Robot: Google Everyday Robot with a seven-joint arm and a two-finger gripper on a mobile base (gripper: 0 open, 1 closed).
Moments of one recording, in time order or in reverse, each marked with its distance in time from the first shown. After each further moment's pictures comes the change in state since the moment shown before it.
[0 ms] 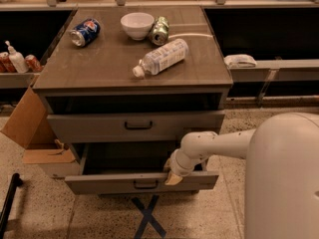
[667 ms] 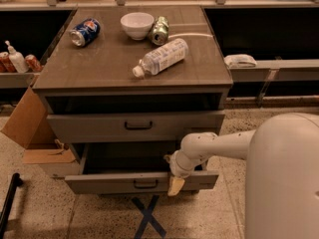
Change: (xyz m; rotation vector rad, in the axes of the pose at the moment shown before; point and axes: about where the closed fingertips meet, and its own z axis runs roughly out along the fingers) arm -0.002 0.004 0.002 -0.011 -0.004 -0.003
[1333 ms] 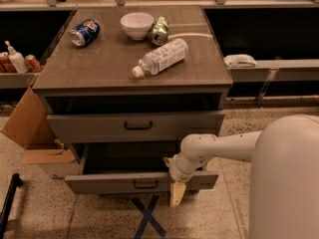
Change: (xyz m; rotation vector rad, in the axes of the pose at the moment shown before) arm -0.008 0.027 -0.003 -0.080 -0.025 0.004
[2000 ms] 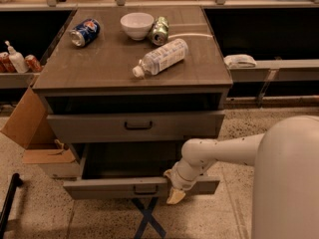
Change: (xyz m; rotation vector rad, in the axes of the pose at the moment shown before) arm 0.004 0.043 0.003 -0.103 0.006 0.047
